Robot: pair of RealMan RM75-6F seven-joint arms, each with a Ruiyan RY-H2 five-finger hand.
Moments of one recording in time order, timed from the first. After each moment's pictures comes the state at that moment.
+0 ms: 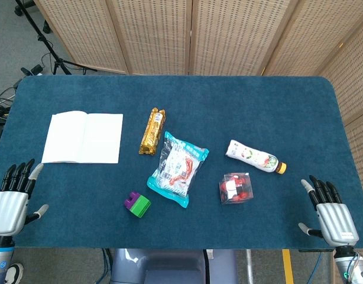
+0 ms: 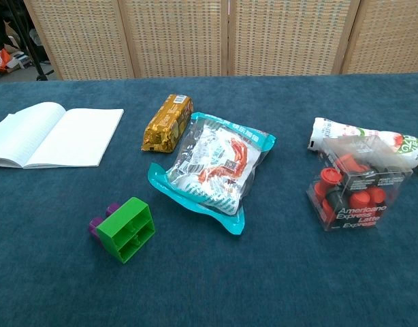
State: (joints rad) left arm -0.08 -1.22 -0.03 -1.64 1.60 1.57 0.24; right arm 0.08 -1.06 0.00 -1.75 -1.52 1.41 -0.14
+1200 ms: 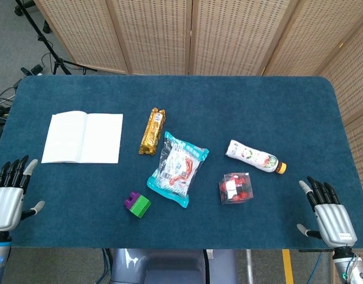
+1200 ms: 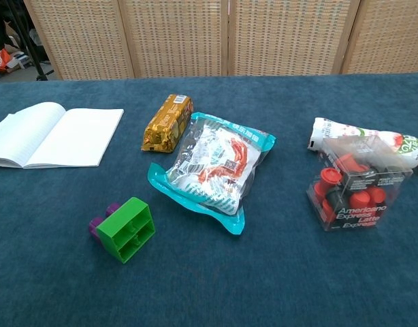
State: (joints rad) left arm -0.10 -1.20 -0.07 -1.64 1.51 1.52 0.23; right arm 0.08 -1.07 -0.01 -1.76 -1.53 1.41 -0.14
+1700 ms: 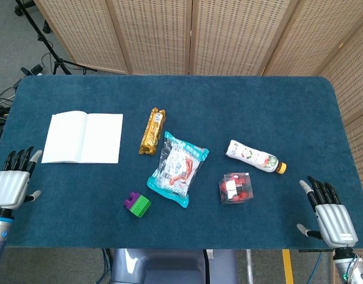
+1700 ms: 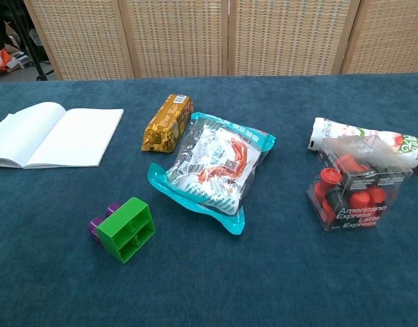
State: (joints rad) left arm -0.23 -1.25 -0.11 -1.40 1.40 1.27 0.23; right arm 0.07 -1.06 0.00 -1.76 -1.54 1.42 -0.13
